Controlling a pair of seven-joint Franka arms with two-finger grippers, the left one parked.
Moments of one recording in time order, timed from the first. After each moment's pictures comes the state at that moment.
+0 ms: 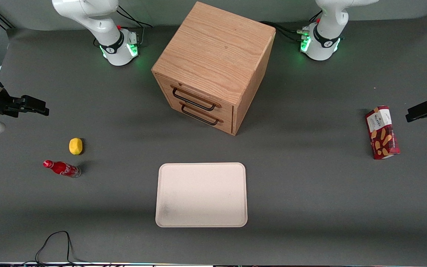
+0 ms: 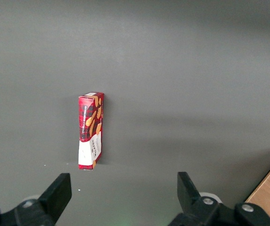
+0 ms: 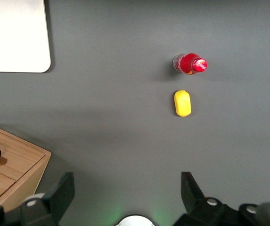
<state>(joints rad) 0.06 0.11 -0.08 -1.46 0.01 1.43 -0.03</state>
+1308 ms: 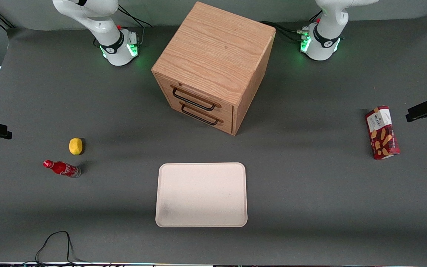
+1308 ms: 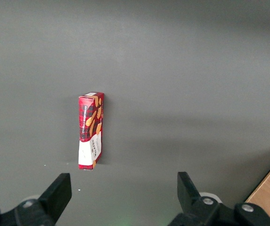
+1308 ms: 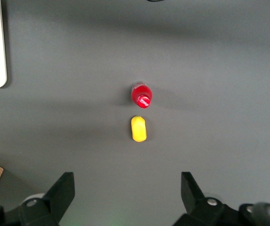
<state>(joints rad) -0.05 0.35 -0.14 -1.16 -0.04 1.41 -0.28</state>
